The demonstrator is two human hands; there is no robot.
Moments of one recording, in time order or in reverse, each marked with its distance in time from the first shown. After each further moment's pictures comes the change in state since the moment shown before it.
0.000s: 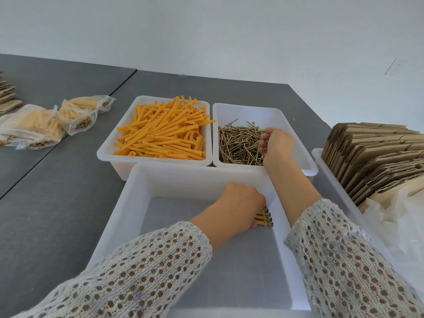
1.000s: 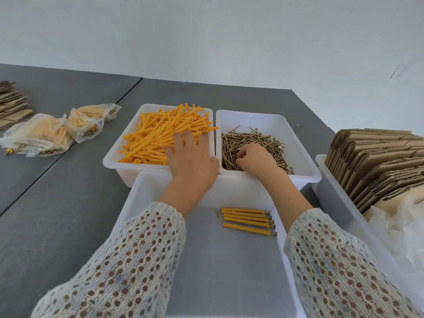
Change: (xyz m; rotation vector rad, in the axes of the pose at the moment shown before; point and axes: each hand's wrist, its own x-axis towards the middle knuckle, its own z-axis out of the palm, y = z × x) left_hand -0.005 -0.089 -0.014 -0.115 0.404 -0.744; right_hand -0.007 0.023 0.008 -1.406 -0.426 -0.516
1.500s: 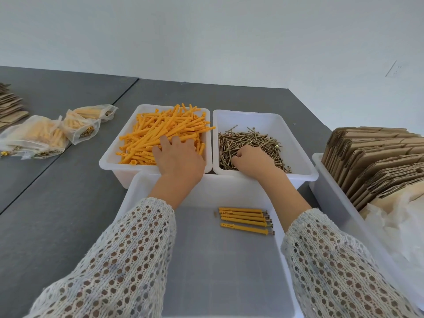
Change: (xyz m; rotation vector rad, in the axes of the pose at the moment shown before) left_hand 0.014 -0.015 0.004 0.012 -0.077 -0.089; right_hand -0.003 0.000 -0.001 -0.051 -0.050 0.004
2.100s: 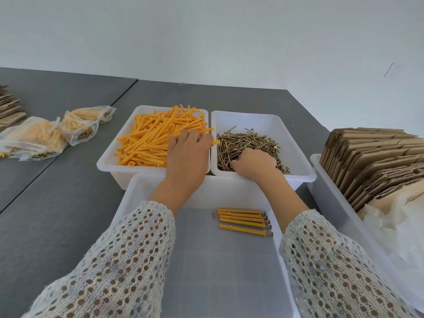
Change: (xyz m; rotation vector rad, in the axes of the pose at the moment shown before) left_hand 0.001 0.004 0.015 -0.087 0.383 0.369; right_hand -0.008 -0.004 -0.007 -0.185 -0.019 0.104
